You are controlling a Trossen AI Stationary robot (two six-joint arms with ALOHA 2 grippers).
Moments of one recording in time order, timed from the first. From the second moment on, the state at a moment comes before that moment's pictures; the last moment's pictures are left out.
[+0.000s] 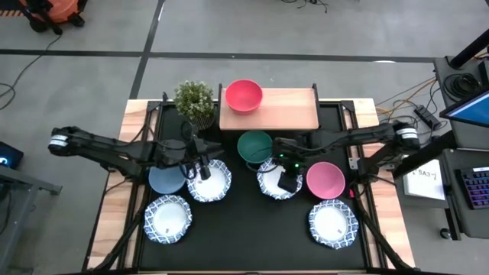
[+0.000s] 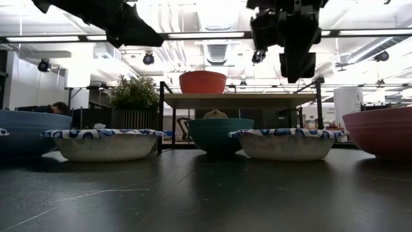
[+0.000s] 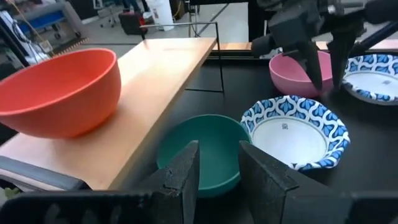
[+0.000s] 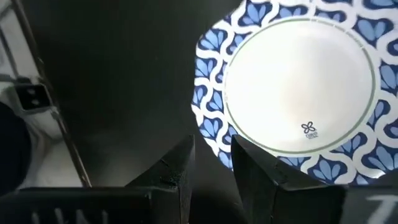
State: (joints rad) left arm -0.11 1.02 0.66 0.02 -0.47 -0.03; right arm -0.02 1.55 1.23 -0.89 -0.37 0.43
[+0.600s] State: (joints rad) left arm -0.11 1.04 0.67 -0.03 -0.45 -0.13; right arm -0.01 1.68 1.37 -1.00 -0.38 0.35
